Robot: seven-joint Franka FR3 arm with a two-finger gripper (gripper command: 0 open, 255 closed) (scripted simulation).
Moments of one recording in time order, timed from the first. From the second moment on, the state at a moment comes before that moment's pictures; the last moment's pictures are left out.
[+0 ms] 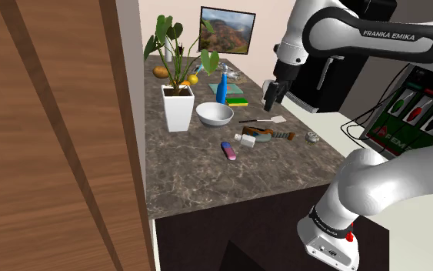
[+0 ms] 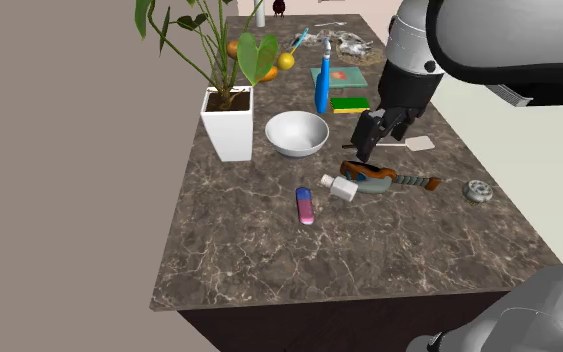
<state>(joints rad) 0.02 -0.74 -0.07 -2.37 -0.08 1.69 -0.01</state>
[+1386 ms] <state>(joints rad) -0.06 -0.29 0.13 -2.55 0.03 2.34 0.63</state>
